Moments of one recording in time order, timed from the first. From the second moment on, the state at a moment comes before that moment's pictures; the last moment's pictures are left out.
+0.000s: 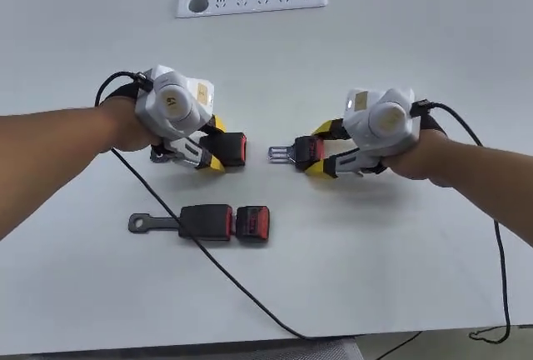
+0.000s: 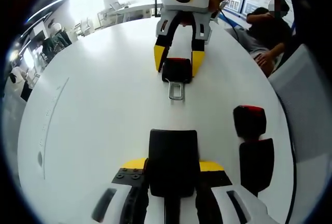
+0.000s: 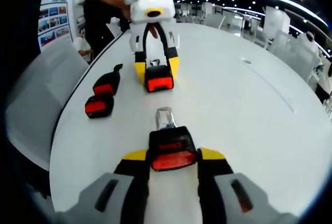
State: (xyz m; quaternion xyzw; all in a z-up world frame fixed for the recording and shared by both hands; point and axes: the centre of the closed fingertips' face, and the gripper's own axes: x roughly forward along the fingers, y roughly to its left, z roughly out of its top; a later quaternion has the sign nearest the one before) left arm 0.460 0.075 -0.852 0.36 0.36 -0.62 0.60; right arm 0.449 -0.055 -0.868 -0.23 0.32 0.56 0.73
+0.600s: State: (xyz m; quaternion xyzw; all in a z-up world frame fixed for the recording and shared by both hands) left arm 0.459 0.075 -0.852 0.35 0.36 -0.62 0.60; right arm 0.436 -0.113 -0.866 -0.23 0.33 0.54 0.74
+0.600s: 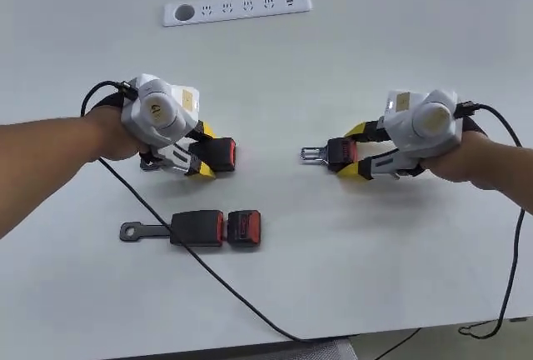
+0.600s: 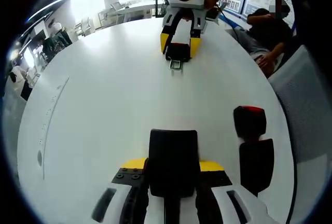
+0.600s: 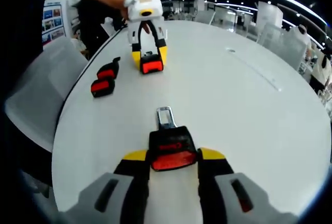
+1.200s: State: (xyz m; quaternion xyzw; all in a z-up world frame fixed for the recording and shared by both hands) left arm 0.459 0.072 -0.851 0.36 0.36 -0.62 0.59; right arm 0.447 -0.117 -0.864 -0.24 0.35 0.54 0.73
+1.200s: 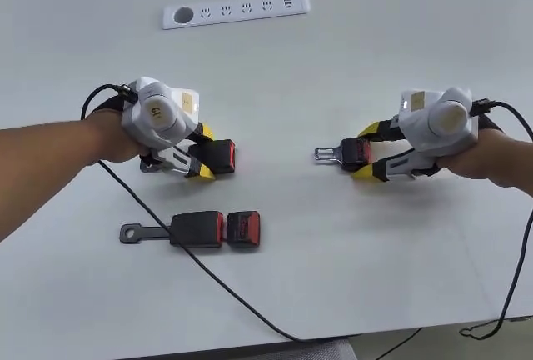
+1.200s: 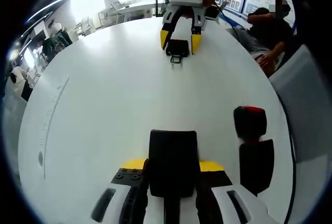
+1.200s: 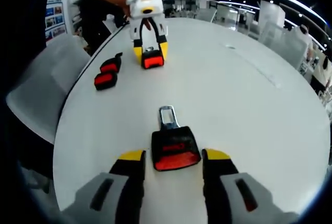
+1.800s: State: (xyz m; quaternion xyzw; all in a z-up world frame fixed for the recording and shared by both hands) left arm 0.487 0.066 -0.778 0.22 0.32 -0.46 0.80; right arm 0.481 -0.120 -0.797 -0.15 0.28 0.36 0.88
